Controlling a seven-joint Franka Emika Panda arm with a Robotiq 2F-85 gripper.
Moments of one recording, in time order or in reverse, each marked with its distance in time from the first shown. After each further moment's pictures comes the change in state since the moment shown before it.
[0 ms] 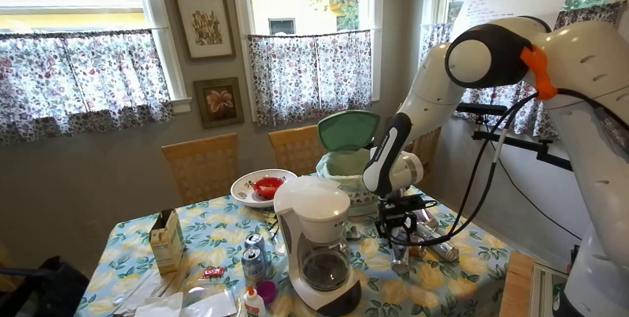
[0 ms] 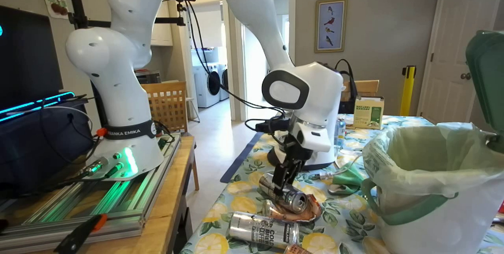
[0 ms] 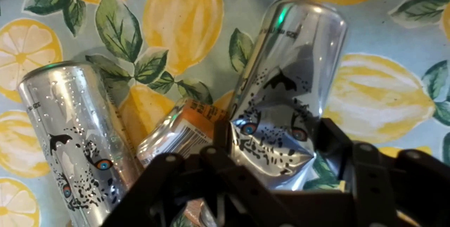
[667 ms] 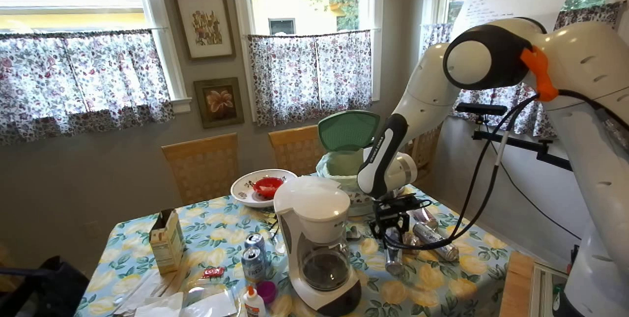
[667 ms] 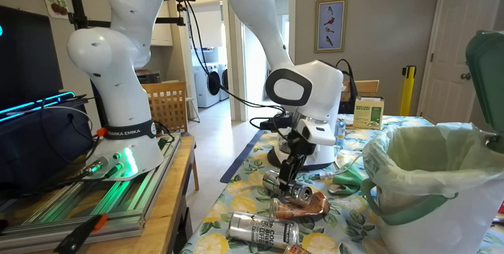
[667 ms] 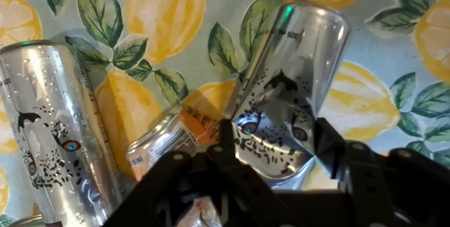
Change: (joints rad) arm 0.038 0.005 0.007 0.022 -0.013 0.002 -0.038
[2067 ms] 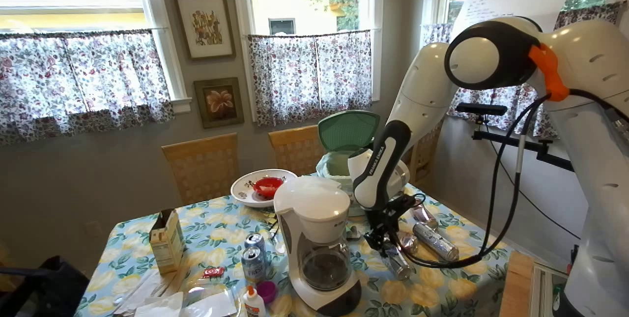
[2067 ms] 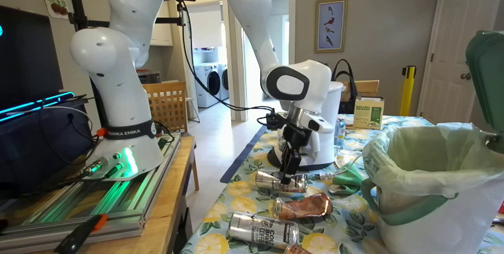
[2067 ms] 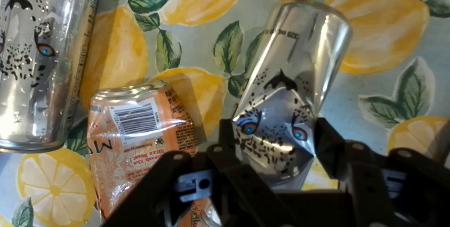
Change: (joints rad) arm 0.070 -0.013 0.033 -0.018 -0.211 0.000 -0.261
